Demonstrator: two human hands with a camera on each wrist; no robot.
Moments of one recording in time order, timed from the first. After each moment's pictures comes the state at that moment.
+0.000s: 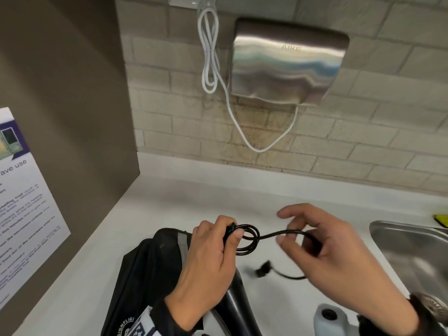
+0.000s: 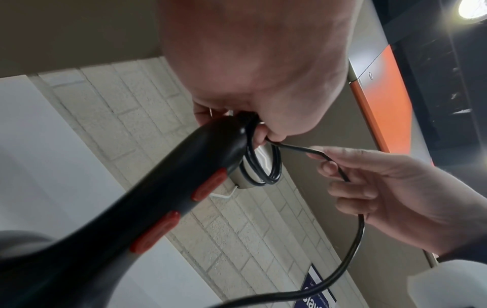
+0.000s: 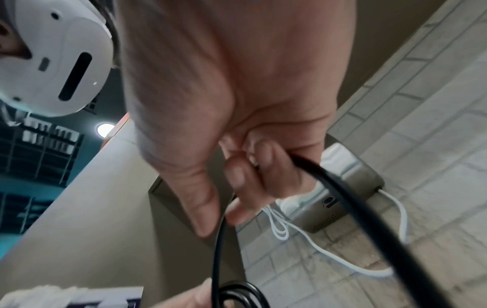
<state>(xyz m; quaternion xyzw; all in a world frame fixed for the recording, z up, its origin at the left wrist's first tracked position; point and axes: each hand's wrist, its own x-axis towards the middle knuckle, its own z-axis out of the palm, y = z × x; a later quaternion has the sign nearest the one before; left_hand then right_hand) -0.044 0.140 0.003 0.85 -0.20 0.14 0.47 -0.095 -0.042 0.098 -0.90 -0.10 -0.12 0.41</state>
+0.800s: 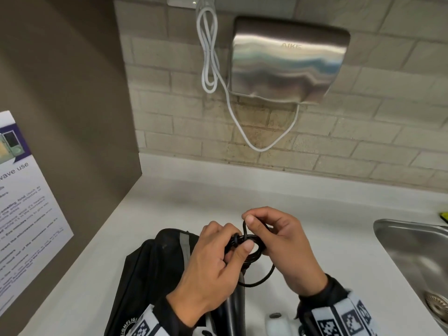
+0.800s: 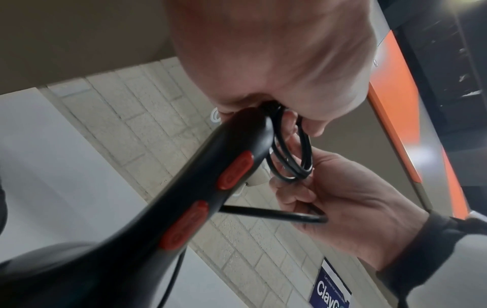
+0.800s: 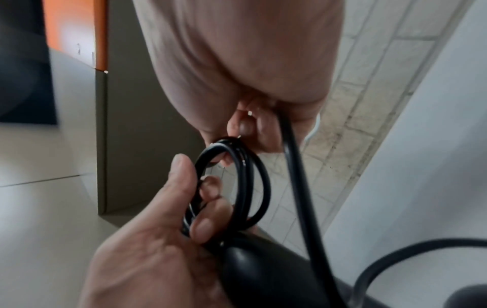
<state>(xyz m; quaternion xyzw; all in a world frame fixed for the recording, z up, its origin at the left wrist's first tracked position) -0.042 0.142 0.000 0.82 -0.26 0.17 0.49 -0.041 -0.011 0.038 -0.73 -0.05 -0.09 0.67</state>
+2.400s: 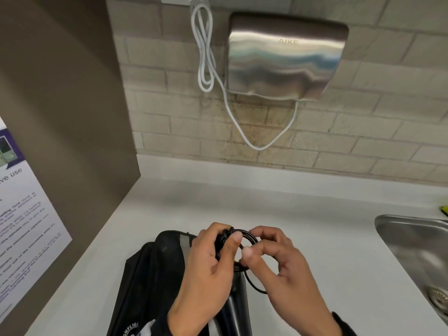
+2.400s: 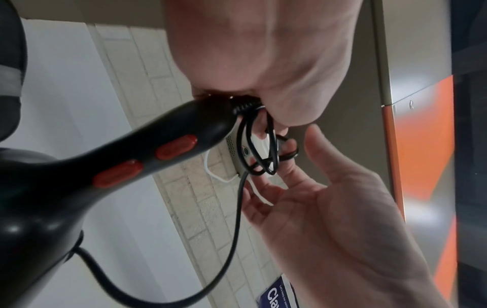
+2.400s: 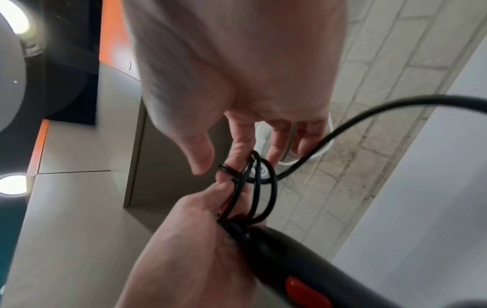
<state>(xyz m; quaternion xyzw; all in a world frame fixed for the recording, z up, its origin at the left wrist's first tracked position) -0.047 0.141 -0.002 0.74 -0.15 0.10 0.64 -0.085 0.002 0.026 -0.82 -0.02 -0.09 0.57</state>
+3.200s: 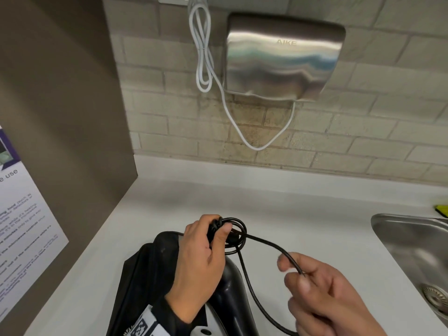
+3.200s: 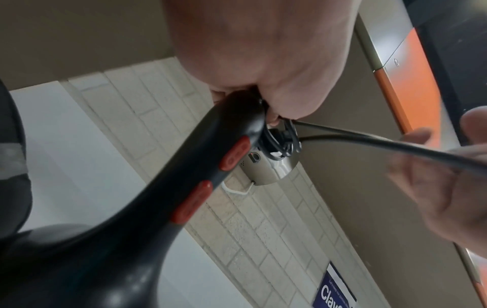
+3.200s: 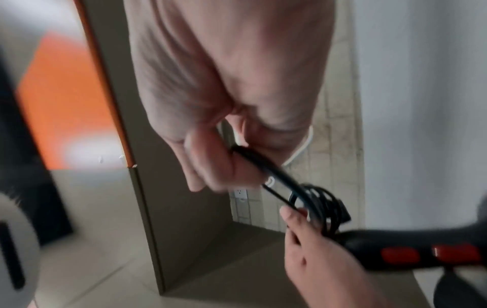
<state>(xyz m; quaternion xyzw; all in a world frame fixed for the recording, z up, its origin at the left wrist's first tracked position) -0.023 0.147 -0.015 0.80 -0.15 0.22 0.54 -0.112 -0.042 0.035 -0.45 -0.09 0.15 0.88</state>
